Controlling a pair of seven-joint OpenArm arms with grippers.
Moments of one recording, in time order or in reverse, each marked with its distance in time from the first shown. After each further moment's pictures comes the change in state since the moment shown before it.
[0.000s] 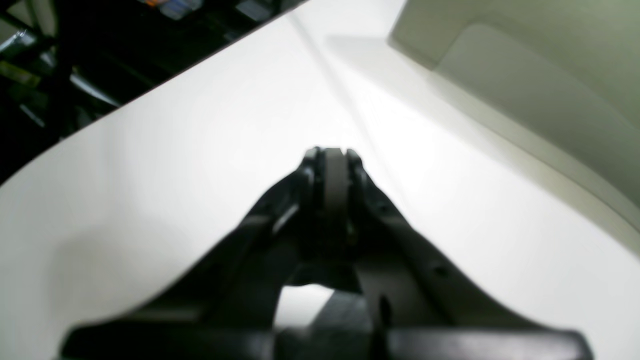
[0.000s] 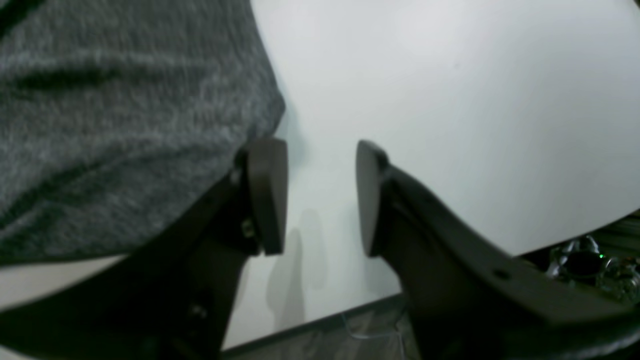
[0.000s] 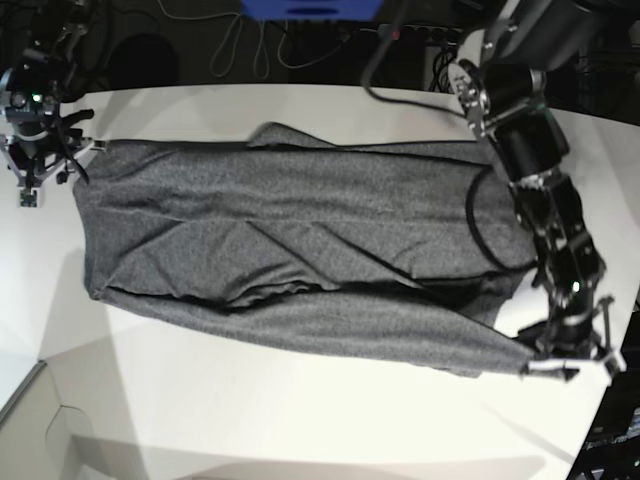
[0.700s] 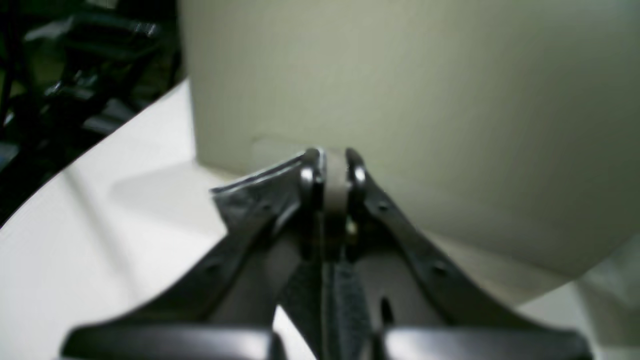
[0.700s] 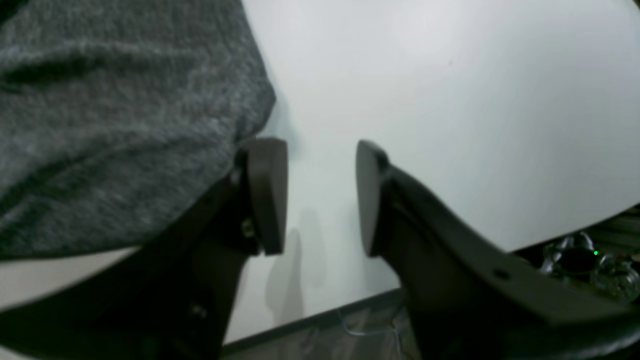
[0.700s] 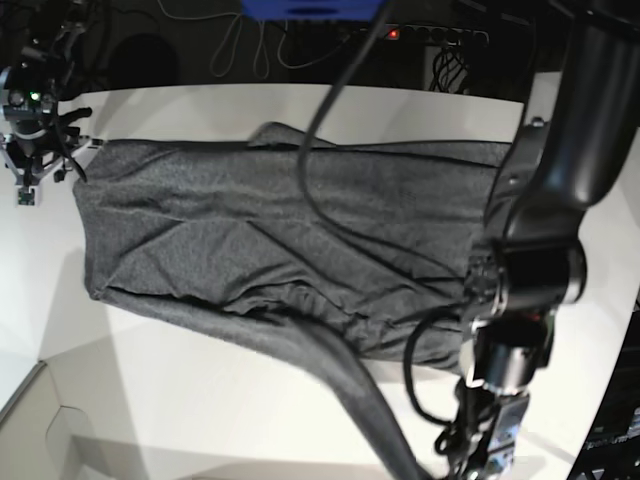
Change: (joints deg) left arm -41.6 3.4 19.7 -57.1 -0.6 -0.7 -31.3; right arm -0.5 0.3 0.3 0.1 0.0 0.0 0.0
